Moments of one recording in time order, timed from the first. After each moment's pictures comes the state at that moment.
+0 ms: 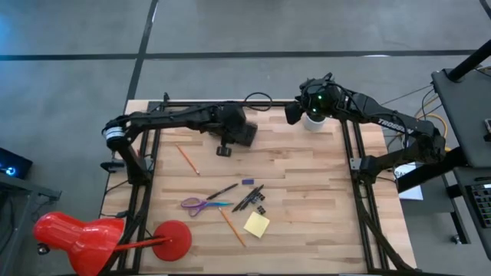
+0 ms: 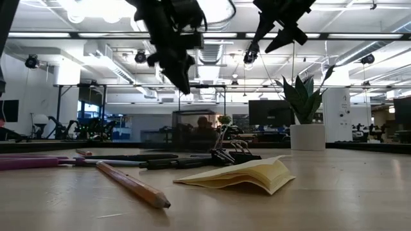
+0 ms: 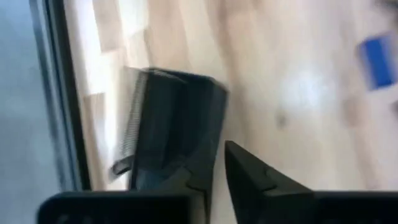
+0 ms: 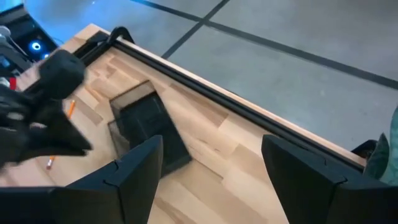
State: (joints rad) left arm 0.29 1.67 1.43 -0.79 -0.08 0.52; right arm -0.40 1.26 1.28 -0.67 0.26 0.46
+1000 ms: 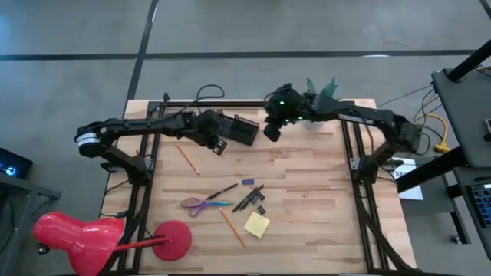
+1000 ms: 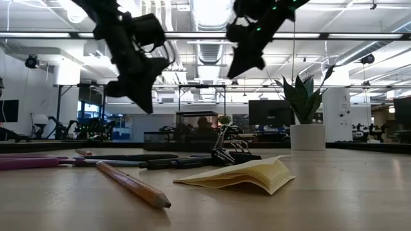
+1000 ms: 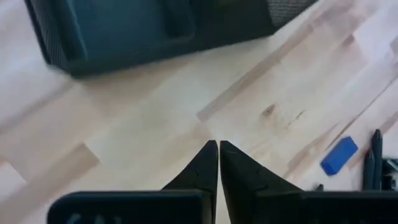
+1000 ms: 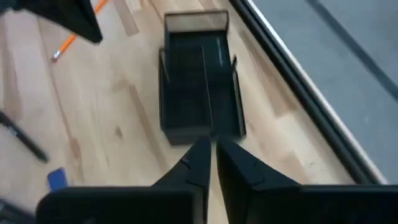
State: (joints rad) left arm 0.37 1.39 0.94 -0.60 0.00 -0.61; right arm -0.39 1.63 1.40 -0.61 0.02 0.06
